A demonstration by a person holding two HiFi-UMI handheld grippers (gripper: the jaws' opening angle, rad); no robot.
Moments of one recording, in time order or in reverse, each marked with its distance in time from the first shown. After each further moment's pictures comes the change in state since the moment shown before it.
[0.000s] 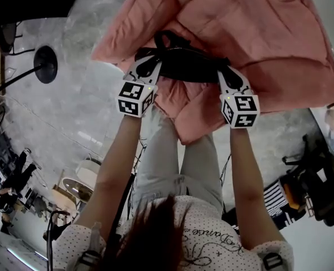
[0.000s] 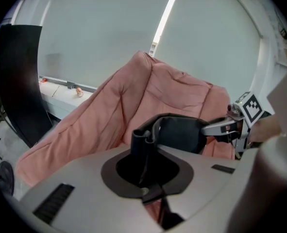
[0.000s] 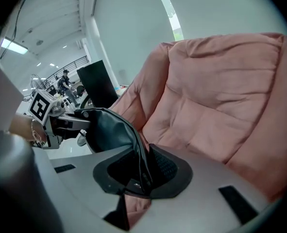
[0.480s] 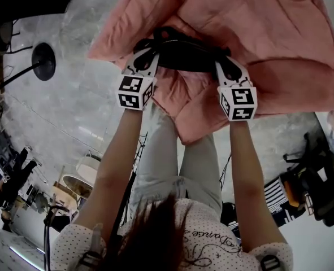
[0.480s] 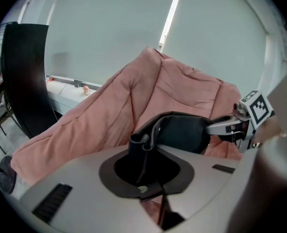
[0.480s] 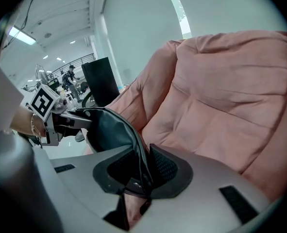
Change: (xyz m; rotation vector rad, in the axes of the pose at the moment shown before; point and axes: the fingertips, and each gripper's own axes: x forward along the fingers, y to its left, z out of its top) left arm 0.021 0.023 -0.016 -0.018 -0.011 0.072; right arm 0.031 -0.005 -0.001 -0.096 -0.034 0.005
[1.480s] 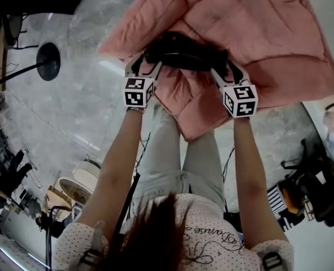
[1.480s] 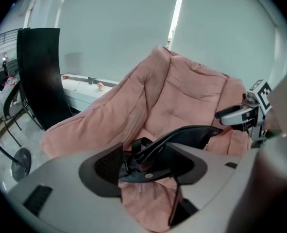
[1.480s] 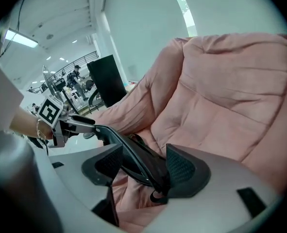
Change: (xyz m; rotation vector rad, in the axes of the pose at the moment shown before) left arm -0.039 0.041 -0.048 -0.036 0.051 0.118; right arm -0.009 0.031 -0.009 0.007 0.059 0.068
